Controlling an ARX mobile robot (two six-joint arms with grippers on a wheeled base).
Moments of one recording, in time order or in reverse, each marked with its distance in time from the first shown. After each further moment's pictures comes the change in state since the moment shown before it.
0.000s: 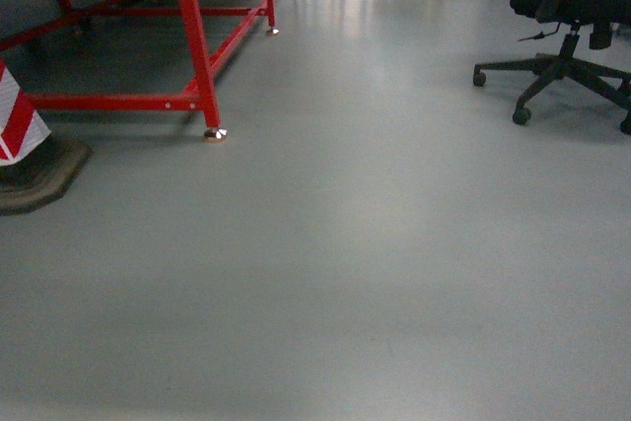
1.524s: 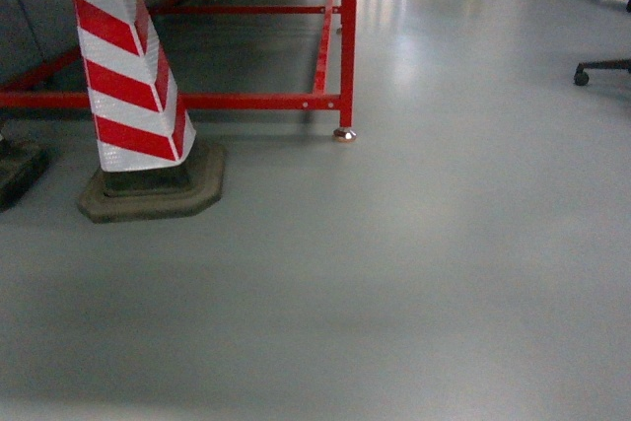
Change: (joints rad) left arm 0.000 0.000 0.000 0.002 0.000 0.000; right arm 0.000 0.000 0.000 0.003 0.000 0.000
